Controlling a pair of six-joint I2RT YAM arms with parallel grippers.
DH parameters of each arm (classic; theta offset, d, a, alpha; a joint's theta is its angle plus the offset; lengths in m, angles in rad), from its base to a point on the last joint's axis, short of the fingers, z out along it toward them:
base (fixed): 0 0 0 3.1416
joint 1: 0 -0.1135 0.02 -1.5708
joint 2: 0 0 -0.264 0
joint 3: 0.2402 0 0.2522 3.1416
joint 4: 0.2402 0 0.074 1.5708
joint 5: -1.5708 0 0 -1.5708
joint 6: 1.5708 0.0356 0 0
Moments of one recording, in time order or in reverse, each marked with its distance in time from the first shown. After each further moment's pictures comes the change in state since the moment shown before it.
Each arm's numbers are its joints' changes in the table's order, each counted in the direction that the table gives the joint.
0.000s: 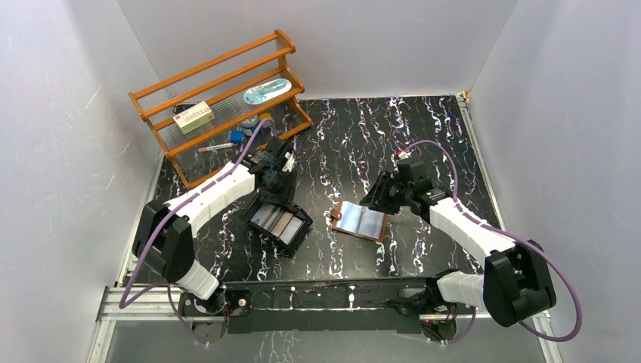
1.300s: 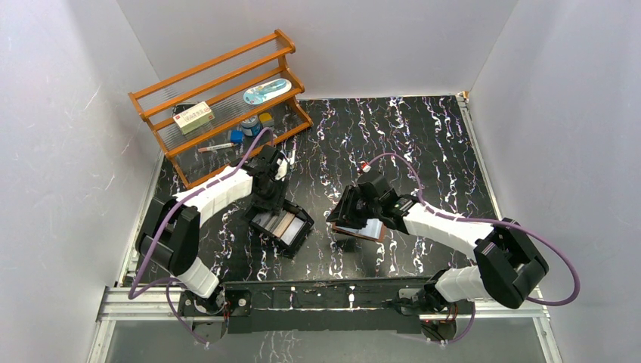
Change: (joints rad) left arm -0.092 -0.042 -0.153 -0.122 -0.005 0.196; right arm -0.349 -0.111 0.005 -0.148 -0.073 0.290
